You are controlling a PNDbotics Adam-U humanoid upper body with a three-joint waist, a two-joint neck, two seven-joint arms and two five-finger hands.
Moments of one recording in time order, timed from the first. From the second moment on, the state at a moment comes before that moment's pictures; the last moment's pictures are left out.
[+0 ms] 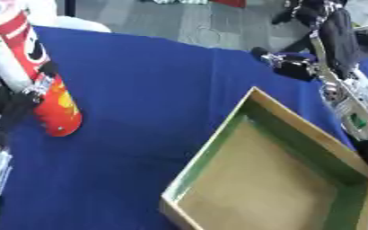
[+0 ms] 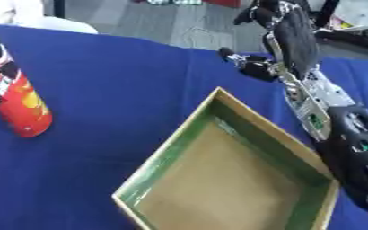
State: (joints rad) left arm -0.88 0.19 0.04 -1.35 -0.20 0.21 0.13; right arm -0.94 -0.70 0.17 -1.26 0.90 -0.37 -0.69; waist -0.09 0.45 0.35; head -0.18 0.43
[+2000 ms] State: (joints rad) left arm -0.83 0.22 0.04 -1.39 -0.22 0.21 0.22; right arm -0.82 -0.74 0.14 -1.71 0.10 -0.18 -0.52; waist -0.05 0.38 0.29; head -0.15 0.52
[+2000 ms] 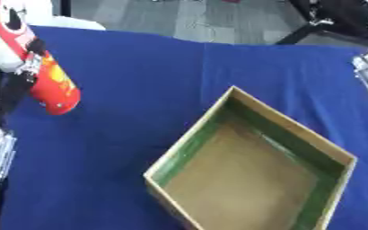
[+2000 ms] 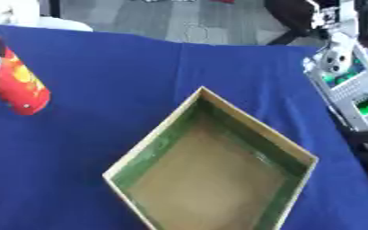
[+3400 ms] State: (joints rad) left arm -0.83 0.21 -0.04 -1.54 -0.13 0.26 0.06; right arm -0.73 -0.76 0.09 -1.90 -0.02 -0.11 -0.51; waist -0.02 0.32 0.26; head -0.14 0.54
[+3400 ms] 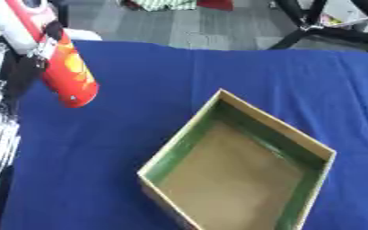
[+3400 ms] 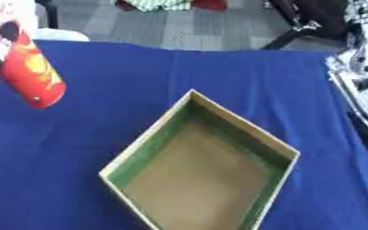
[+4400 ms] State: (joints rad) left arm -0.80 0.12 -0.20 -1.69 -0.13 0.28 -0.08; right arm -0.78 -0.71 0.16 -1.98 -0.01 -0.15 -0.33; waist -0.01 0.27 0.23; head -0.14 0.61
